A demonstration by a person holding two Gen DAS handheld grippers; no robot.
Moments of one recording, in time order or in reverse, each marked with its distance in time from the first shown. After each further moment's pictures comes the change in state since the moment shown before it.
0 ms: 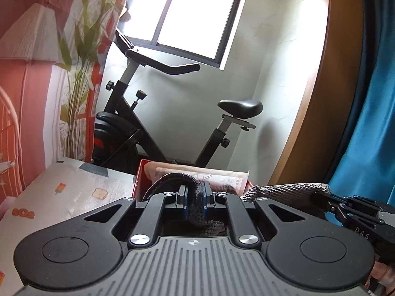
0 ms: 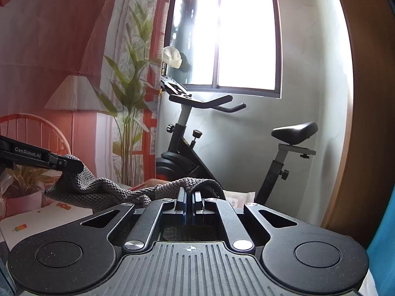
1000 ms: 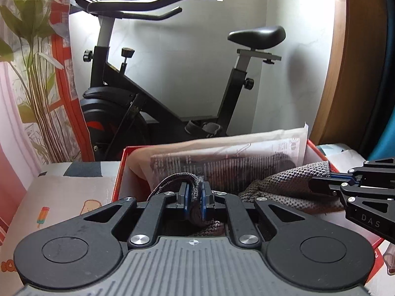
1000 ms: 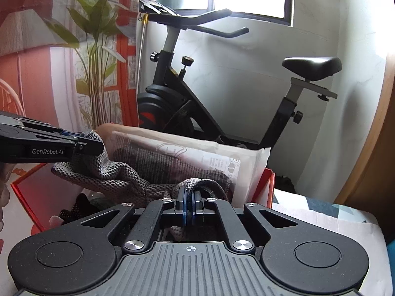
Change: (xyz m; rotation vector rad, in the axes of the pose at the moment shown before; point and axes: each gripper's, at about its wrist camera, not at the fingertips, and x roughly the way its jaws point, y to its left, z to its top) left arm 0.196 -0.002 0.023 0.237 0.228 0.087; right arm 0.199 -0.043 -0.033 0.033 0.360 -0.015
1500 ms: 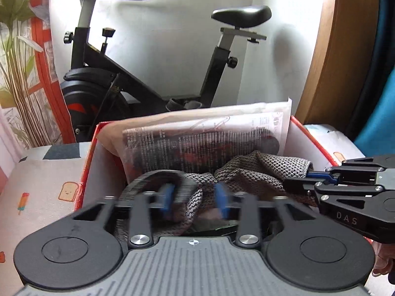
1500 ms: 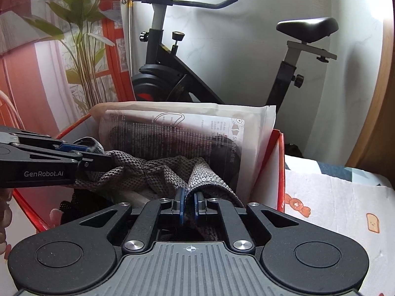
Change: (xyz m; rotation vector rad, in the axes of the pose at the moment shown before) left arm 0.026 -0.002 -0.011 0.014 0.155 -0.076; right arm 0.017 -0.006 -0.017 0.104 0.101 0.028
